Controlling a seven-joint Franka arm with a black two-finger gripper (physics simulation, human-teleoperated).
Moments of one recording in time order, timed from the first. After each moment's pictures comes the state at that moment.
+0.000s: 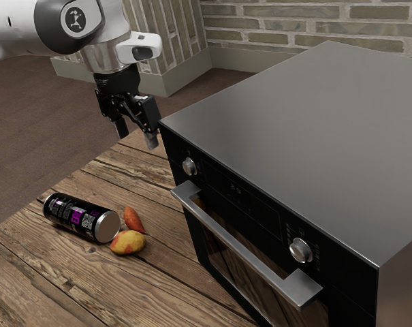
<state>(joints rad) -0.01 0.19 0.17 -1.17 -0.04 1.35 0.21</state>
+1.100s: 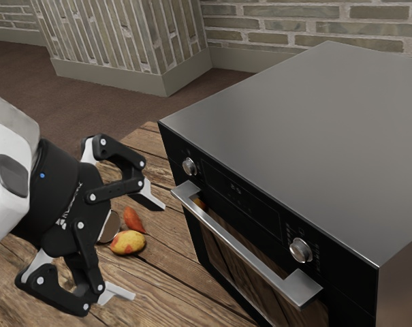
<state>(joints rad) 0.01 -0.77 -0.35 -2.01 -0.29 1.80 1.07</state>
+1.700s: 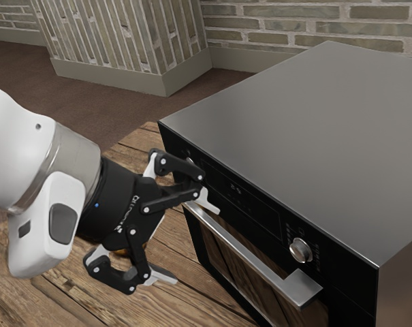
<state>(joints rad) -0.11 -0.73 -0.25 -2.22 -0.33 2.12 1.60</state>
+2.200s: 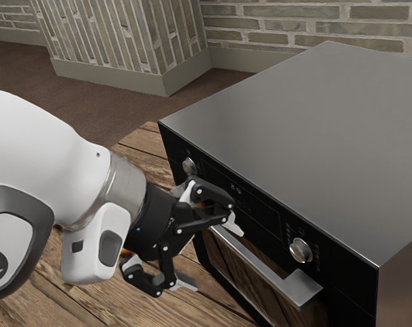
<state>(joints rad) -0.11 -0.65 -0.25 -2.29 -0.33 2.23 1.79</state>
